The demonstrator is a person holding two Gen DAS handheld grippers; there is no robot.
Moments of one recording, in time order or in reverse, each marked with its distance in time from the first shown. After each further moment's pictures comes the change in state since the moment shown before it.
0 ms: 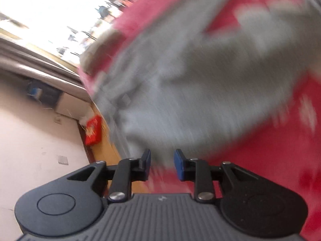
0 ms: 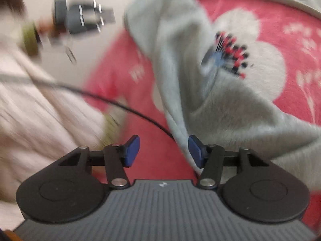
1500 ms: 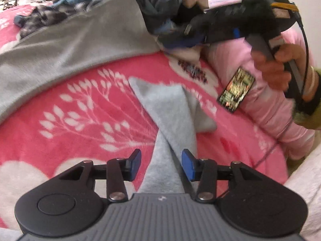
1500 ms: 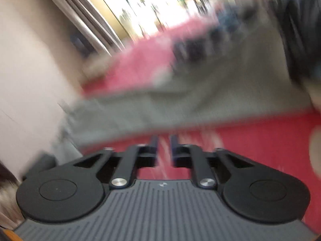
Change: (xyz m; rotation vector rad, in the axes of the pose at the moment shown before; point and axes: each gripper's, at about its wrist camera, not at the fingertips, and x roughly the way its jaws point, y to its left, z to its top) left arm 0.055 -0.208 0.226 -0.146 -0.247 -1.084; right arm -0.129 -0.065 0.013 0.413 -0.523 -0.562
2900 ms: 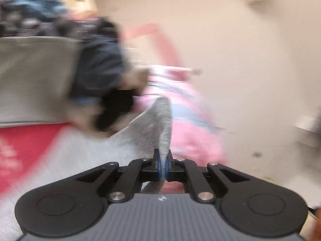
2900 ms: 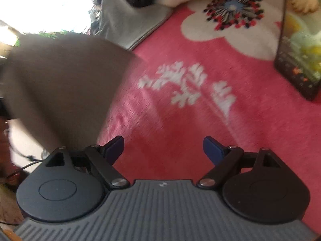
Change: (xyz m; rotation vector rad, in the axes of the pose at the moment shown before) left arm -0.011 -0.028 0.142 -0.383 -0.354 -0.655; right arm -0.068 -0.130 -0.170 0.561 -0.151 -0.024
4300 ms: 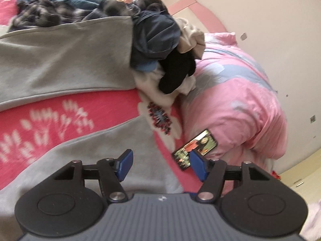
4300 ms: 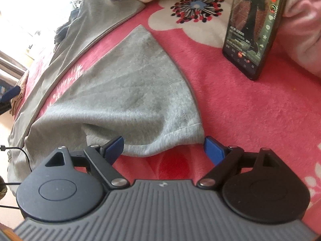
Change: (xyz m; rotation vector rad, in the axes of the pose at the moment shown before) left arm -0.050 0.034 -0.055 0.058 0.147 0.449; right arm -0.030 -0.010 -0.046 -0.137 0.011 -0.206
